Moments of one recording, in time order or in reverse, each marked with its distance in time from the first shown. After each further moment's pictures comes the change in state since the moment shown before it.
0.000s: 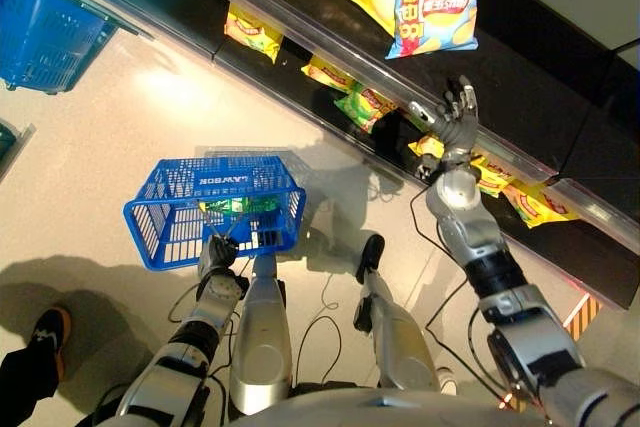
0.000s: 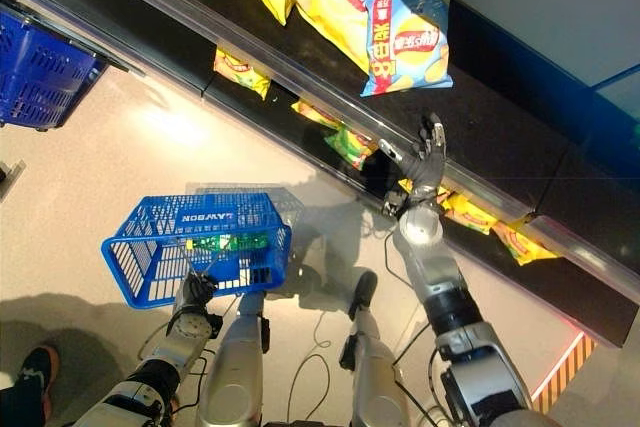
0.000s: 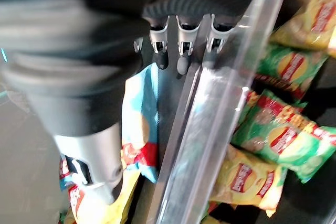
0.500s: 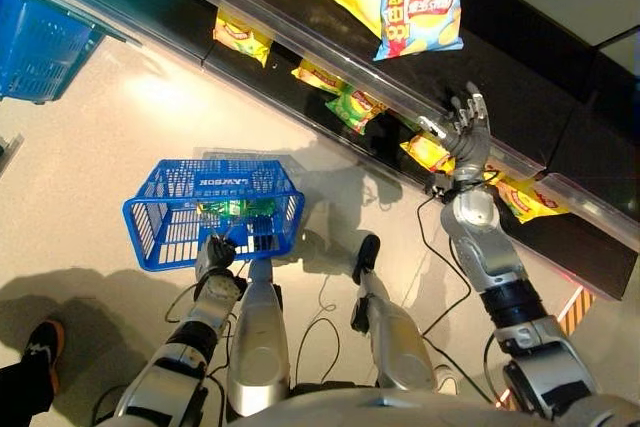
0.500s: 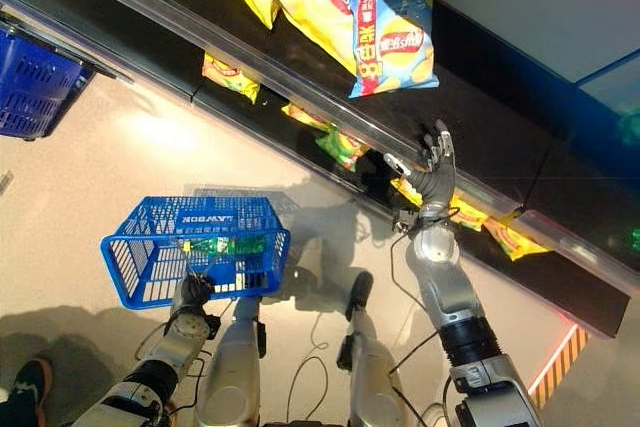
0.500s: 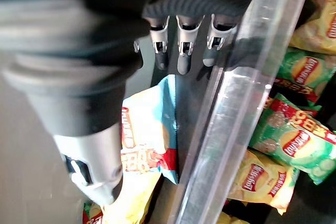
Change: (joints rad) left arm 0.004 0.005 0.021 -0.010 0.040 0.016 -0.010; right arm 0.042 -0.041 -0.035 -0.103 -0.043 0.001 0.075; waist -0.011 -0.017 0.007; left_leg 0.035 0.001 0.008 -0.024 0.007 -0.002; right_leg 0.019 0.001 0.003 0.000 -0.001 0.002
